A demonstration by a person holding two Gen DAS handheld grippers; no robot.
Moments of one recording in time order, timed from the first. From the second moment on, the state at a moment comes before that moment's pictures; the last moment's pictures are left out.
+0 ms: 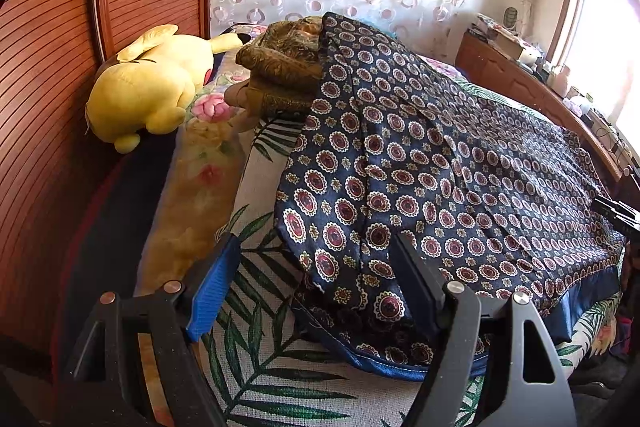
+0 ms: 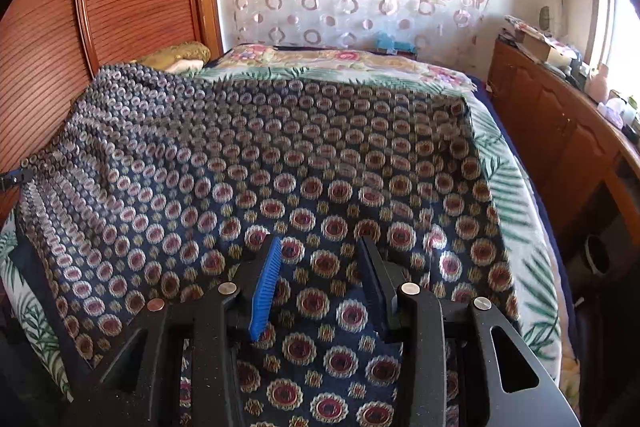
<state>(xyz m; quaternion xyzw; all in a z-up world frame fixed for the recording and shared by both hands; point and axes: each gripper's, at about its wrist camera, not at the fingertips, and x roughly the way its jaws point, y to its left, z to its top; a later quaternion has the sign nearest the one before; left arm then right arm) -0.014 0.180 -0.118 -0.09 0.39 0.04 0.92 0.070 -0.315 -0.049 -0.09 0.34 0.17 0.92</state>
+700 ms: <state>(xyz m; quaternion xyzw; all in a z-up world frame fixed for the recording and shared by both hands) -0.032 0.169 -0.126 -0.11 0.38 0.03 0.92 0.020 -0.317 -0.066 -0.09 0.33 0.16 0.93</state>
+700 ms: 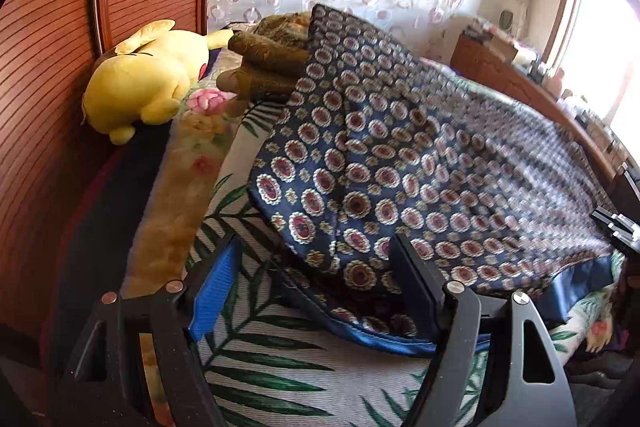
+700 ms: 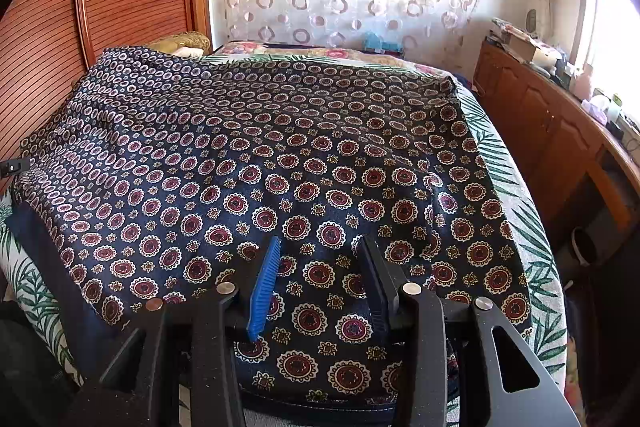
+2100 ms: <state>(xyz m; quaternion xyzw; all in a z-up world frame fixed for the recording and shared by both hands) 0.030 0.071 -0.033 -0.09 0.25 -0.12 0.96 0.031 -0.329 -0.069 -0.09 0.34 0.17 0.92</state>
